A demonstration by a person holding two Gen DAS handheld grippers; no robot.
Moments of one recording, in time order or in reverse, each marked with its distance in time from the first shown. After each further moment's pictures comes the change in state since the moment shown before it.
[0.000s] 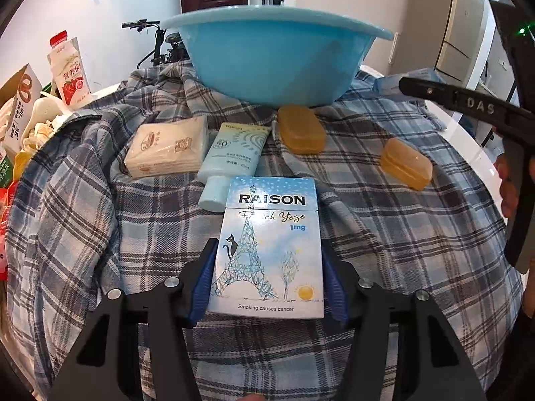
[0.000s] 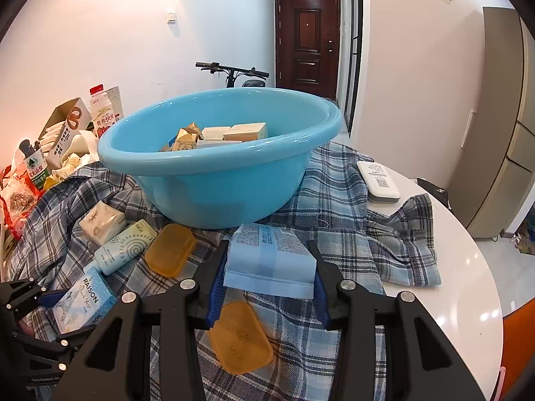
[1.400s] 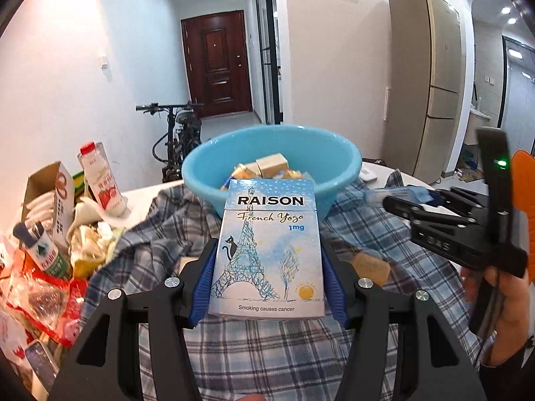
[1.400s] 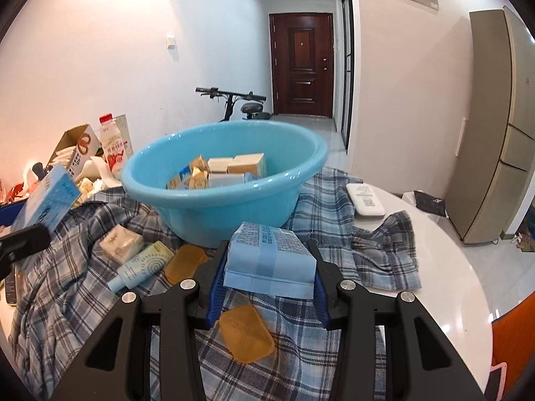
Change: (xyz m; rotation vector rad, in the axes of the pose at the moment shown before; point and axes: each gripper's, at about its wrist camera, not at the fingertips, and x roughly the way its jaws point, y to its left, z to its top) left arm -0.101 -0.015 0.073 0.080 -0.313 0.070; right arm -0.055 -0.001 0.010 0.029 -0.108 -0.002
